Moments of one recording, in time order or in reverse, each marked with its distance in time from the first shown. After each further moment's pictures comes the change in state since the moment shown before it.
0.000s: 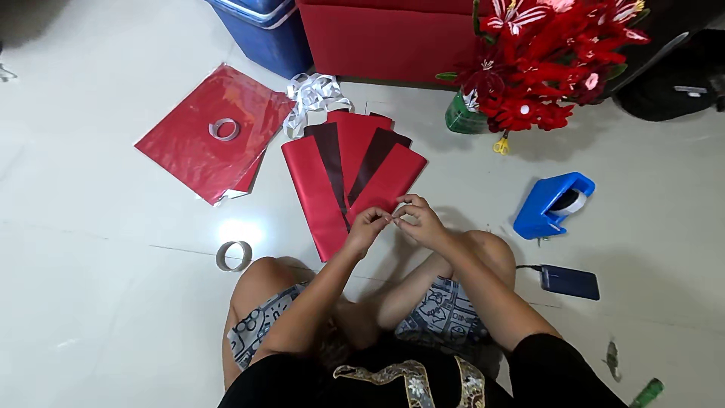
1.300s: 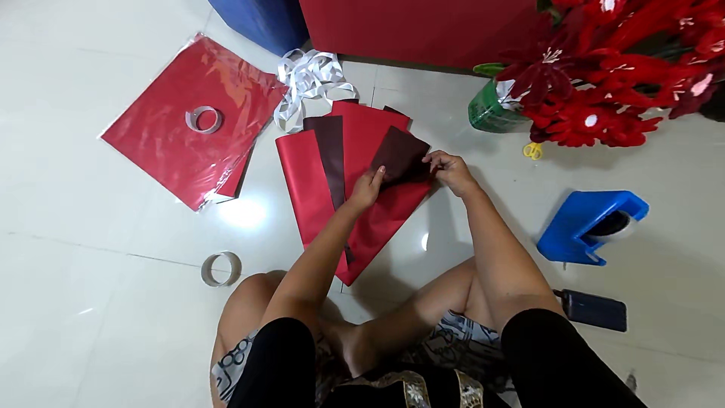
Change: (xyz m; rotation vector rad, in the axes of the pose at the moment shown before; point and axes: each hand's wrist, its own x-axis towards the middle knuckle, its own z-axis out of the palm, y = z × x) left_hand 0.159 -0.020 -0.048 0.590 -0.012 -0.064; right_hand 0.147 0.138 -0.069 0.254 0.103 -0.075
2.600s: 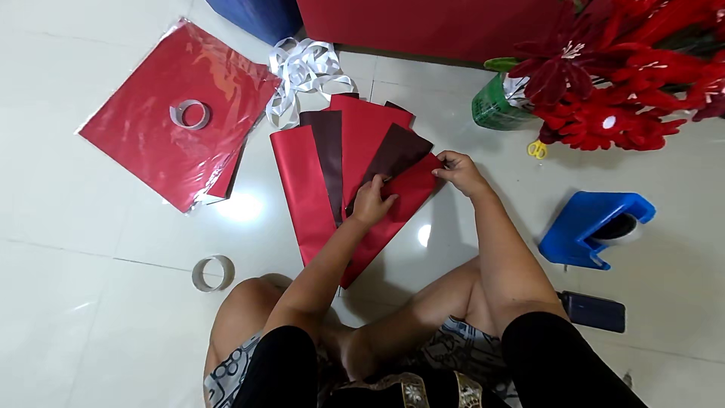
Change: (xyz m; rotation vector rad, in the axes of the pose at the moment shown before) left_hand -0.010 -0.017 0.031 0.274 0.142 0.174; right_hand 0.001 0.001 -0.011 0.003 -0.009 0.101
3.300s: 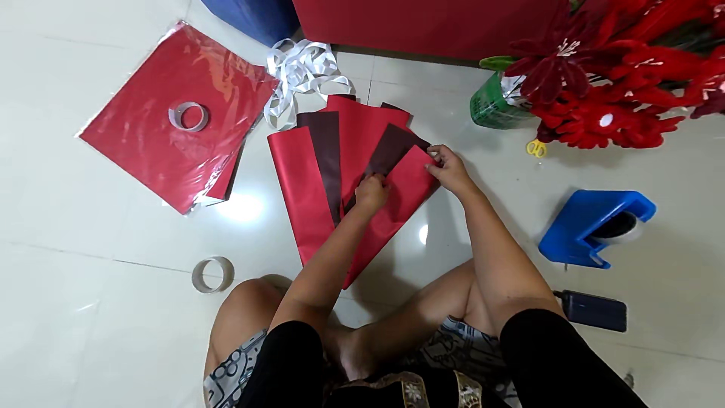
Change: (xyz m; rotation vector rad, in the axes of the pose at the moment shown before) left_hand 0.034 0.023 -0.006 0.130 -0.241 -0.394; right_hand 0.010 -0.004 0.017 -0.263 0.091 0.240
